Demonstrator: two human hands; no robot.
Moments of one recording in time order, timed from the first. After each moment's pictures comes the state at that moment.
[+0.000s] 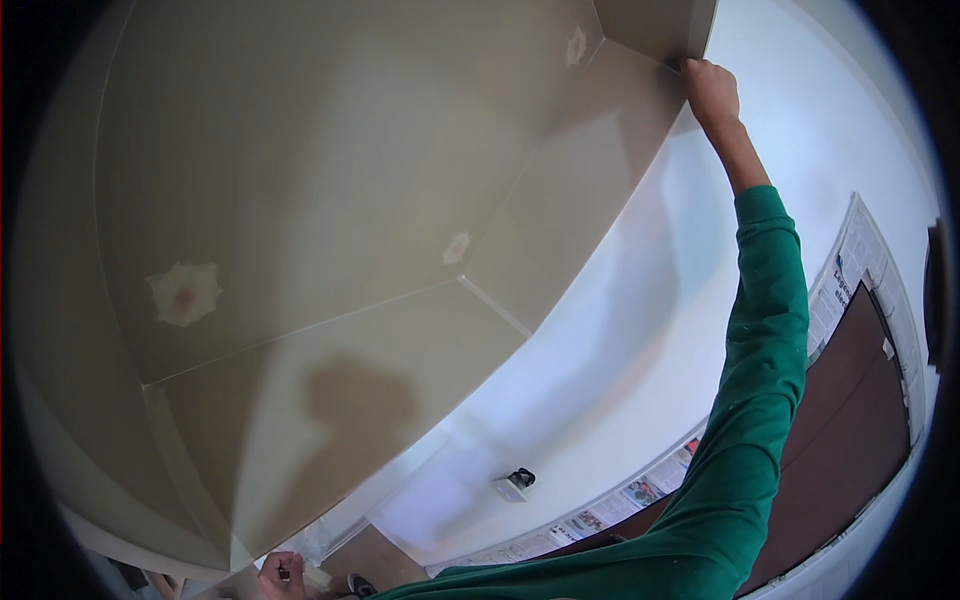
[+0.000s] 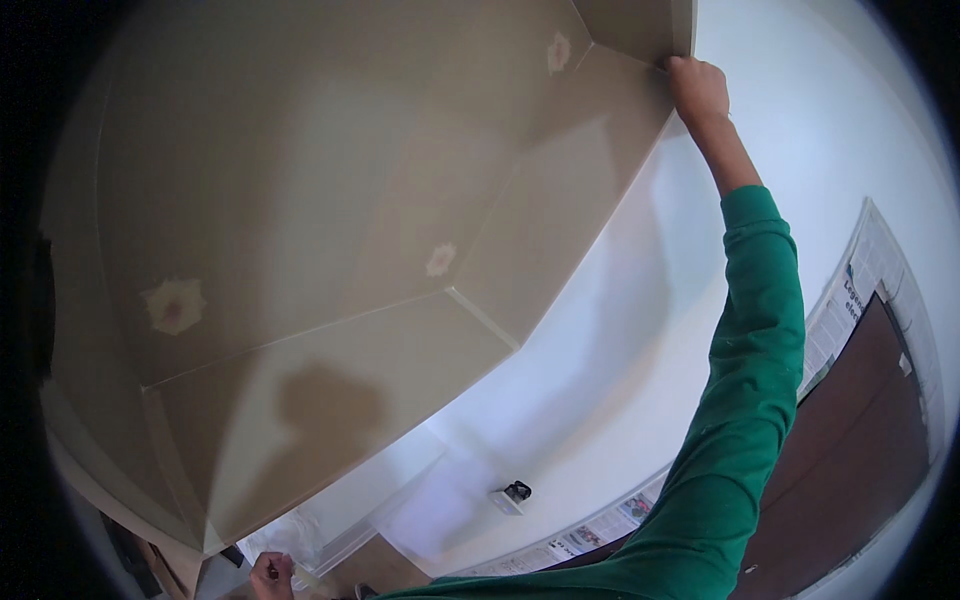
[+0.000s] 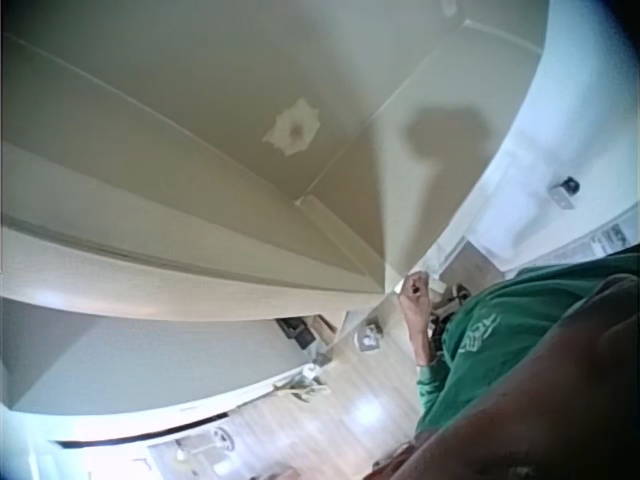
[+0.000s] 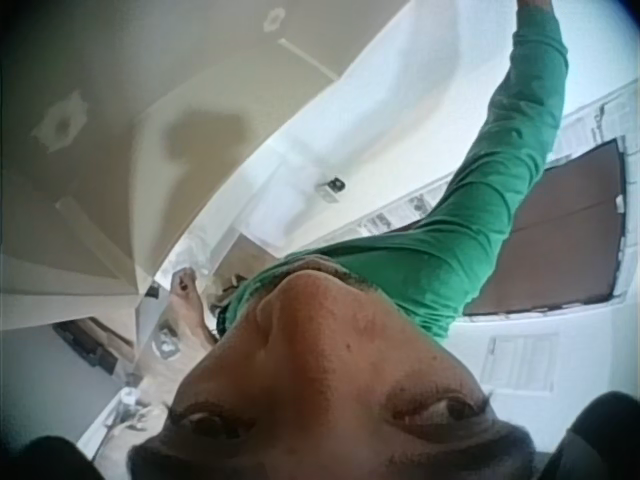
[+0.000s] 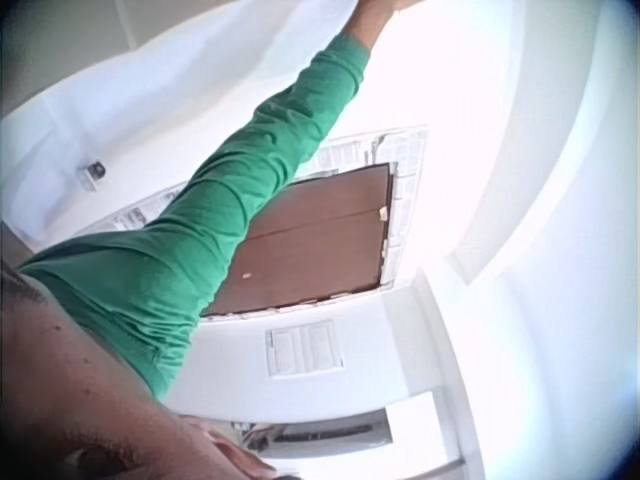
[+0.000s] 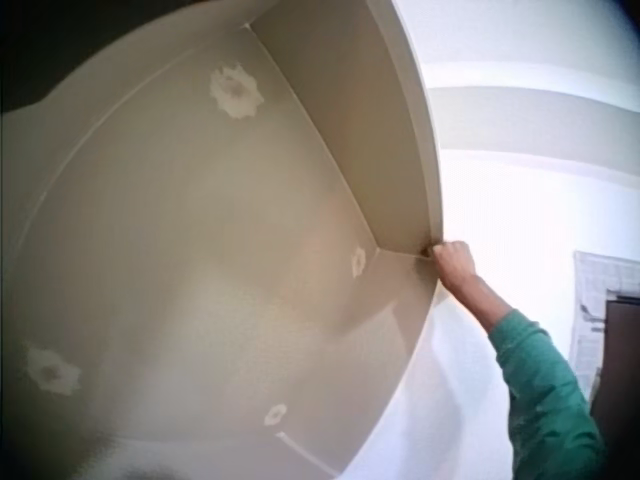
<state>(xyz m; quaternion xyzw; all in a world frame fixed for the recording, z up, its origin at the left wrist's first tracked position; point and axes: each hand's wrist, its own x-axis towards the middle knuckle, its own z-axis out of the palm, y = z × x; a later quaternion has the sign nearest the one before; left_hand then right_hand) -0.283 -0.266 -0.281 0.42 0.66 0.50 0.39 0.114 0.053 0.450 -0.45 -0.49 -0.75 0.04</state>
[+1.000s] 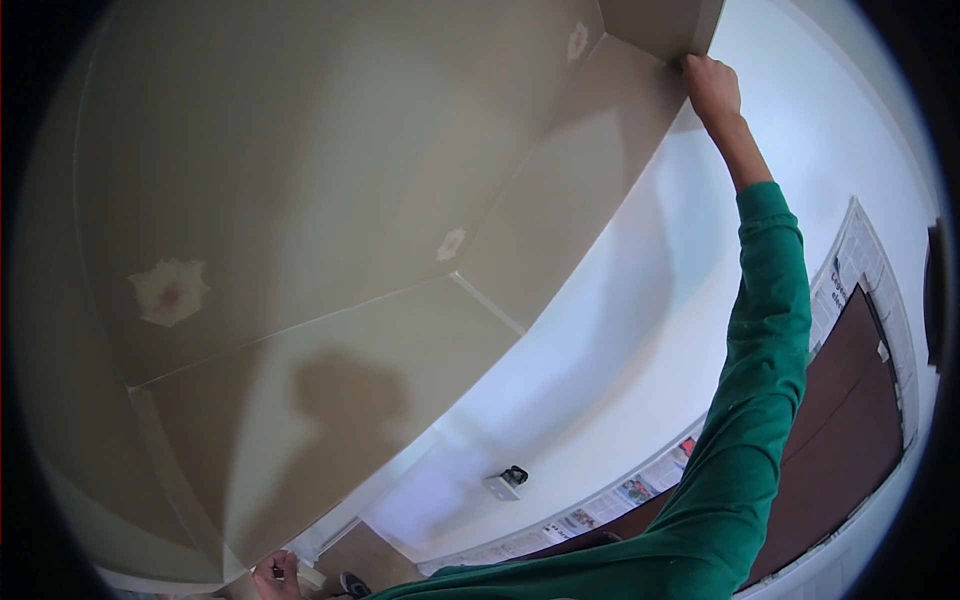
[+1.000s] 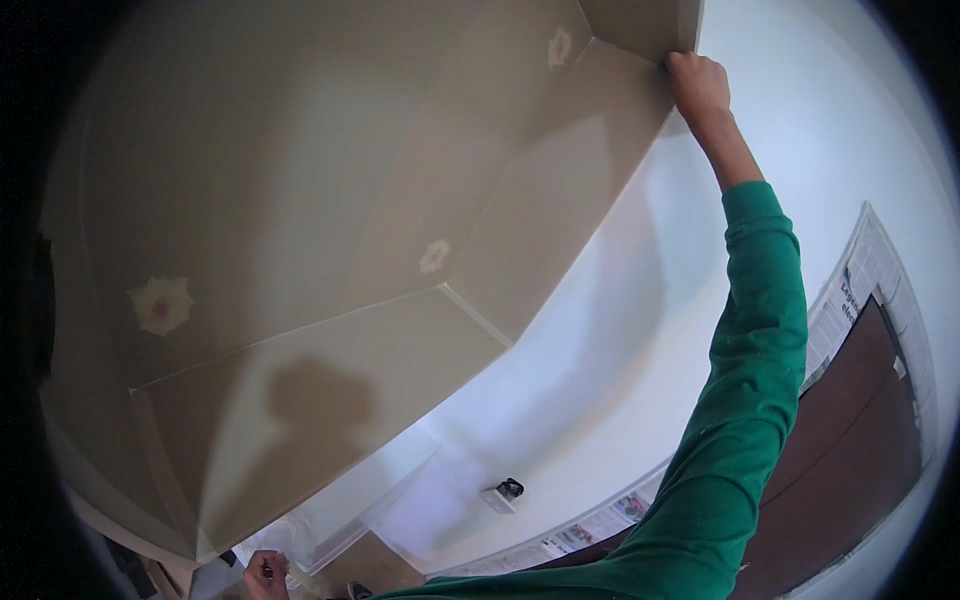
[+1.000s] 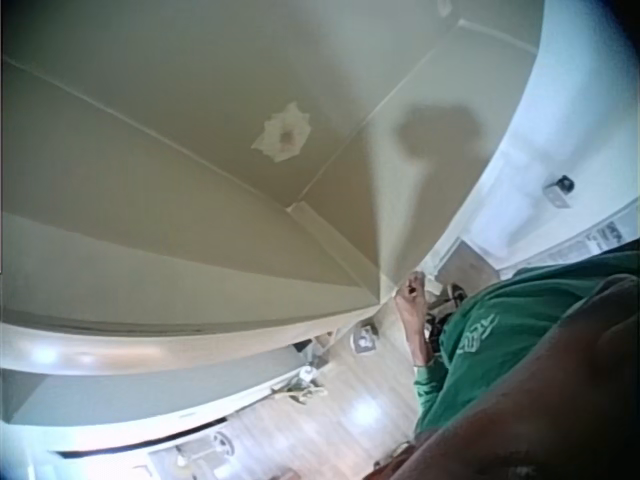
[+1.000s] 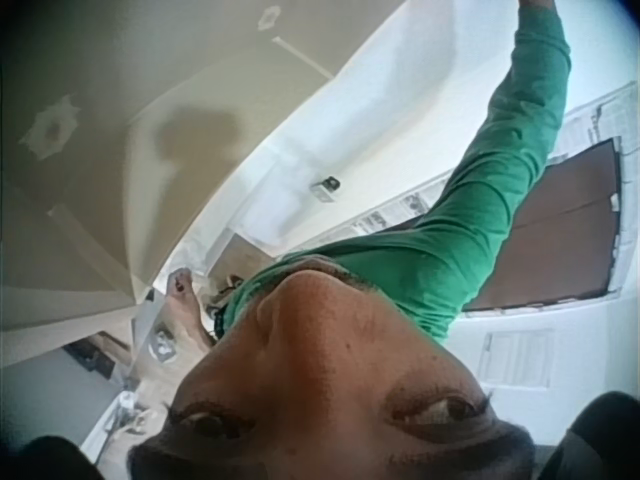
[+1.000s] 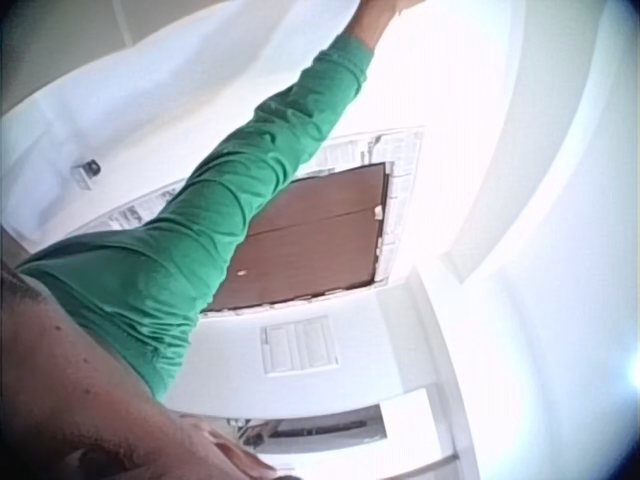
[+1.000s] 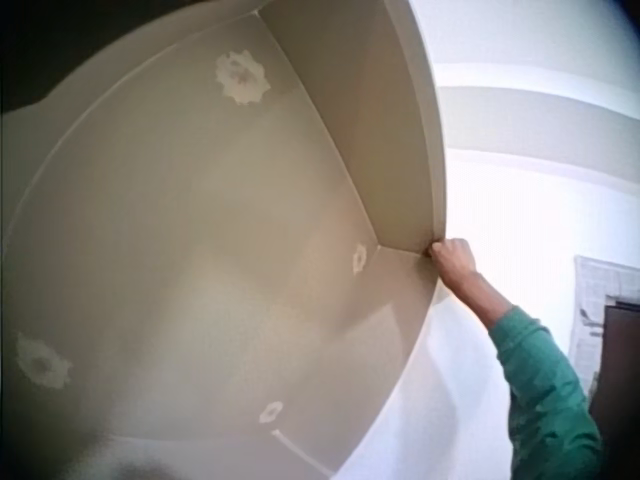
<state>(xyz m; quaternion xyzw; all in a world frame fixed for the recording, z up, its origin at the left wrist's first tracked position) -0.282 -0.261 -0.267 0.44 0.67 0.47 0.37 0.113 0.059 0.455 -0.45 -0.47 -0.76 0.00</state>
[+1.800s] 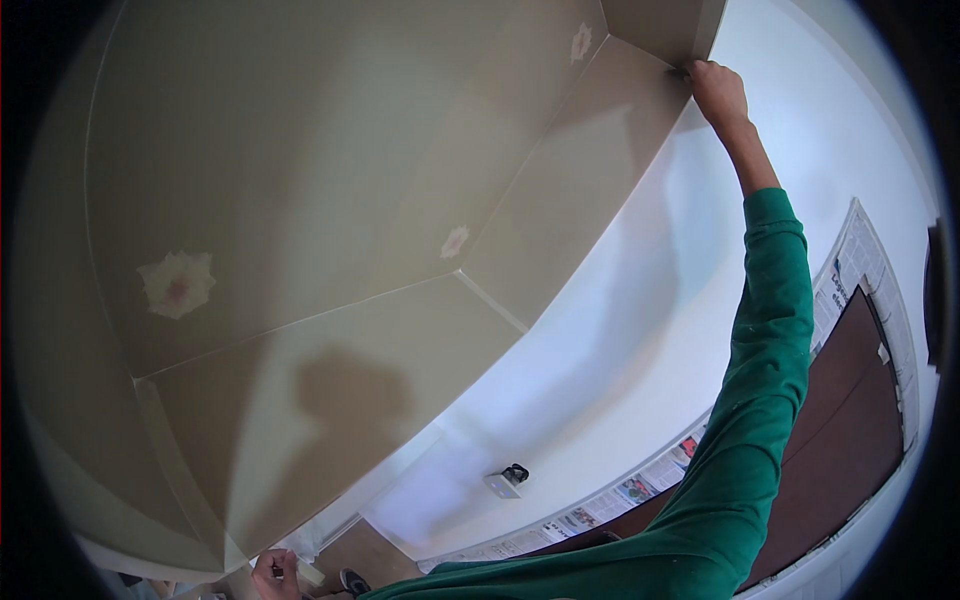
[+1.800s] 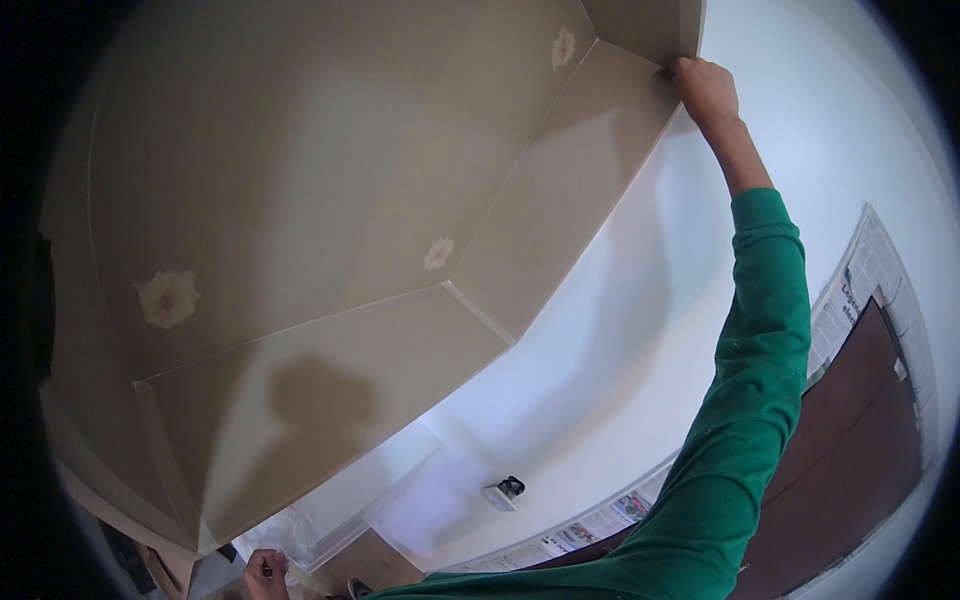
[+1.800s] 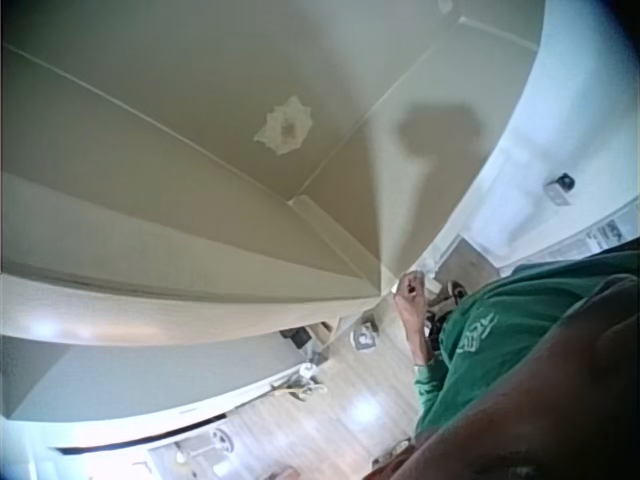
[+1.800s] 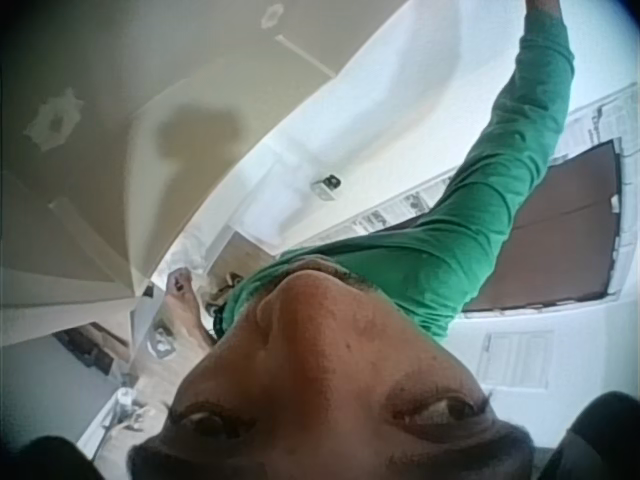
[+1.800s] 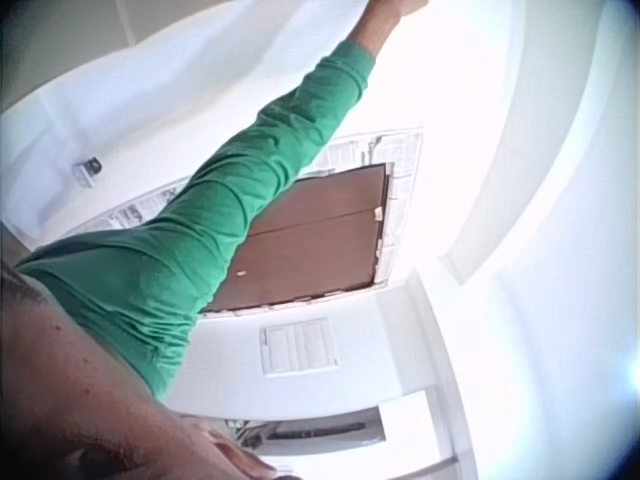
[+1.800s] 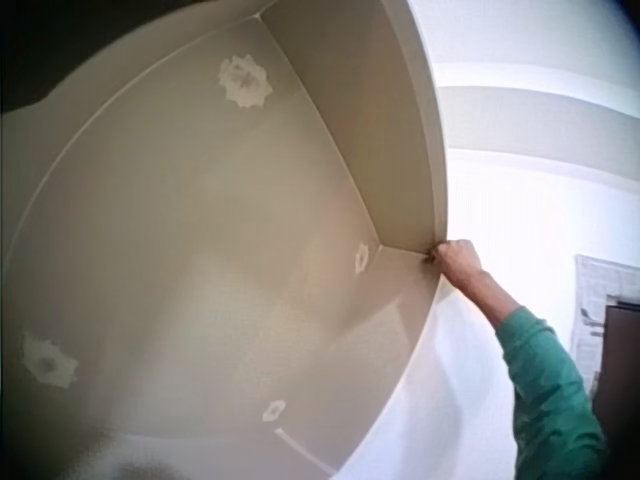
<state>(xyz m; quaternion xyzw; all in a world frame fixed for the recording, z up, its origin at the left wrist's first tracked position) -0.287 -0.270 -0.240 0.43 0.70 0.42 0.39 0.110 0.054 0.454 -0.44 -0.51 -0.74 0.02</state>
